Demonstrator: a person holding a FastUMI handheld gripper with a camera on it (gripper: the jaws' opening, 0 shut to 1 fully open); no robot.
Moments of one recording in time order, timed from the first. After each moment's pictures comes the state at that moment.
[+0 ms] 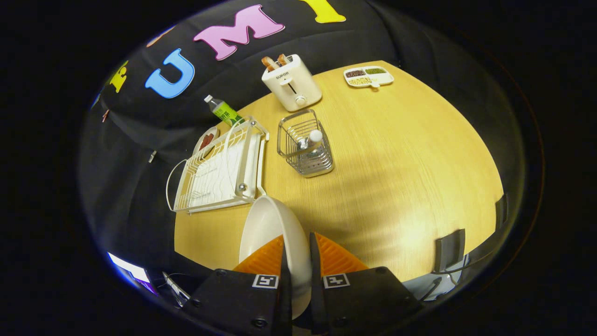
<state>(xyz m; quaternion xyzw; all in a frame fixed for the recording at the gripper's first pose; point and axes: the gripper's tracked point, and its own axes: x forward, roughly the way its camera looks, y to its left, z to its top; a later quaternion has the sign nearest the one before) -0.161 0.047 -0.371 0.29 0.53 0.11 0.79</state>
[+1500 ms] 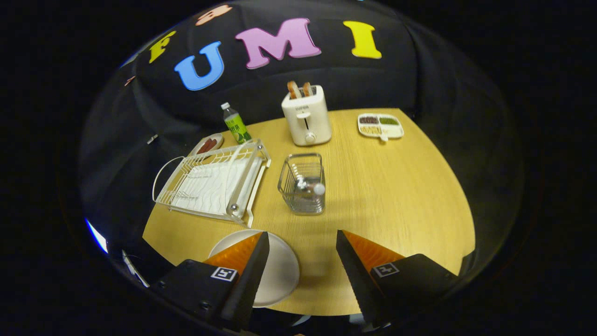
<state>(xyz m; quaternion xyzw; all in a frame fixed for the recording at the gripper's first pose) -0.102 0.014 -0.313 0.15 0.40 0.13 0.90</state>
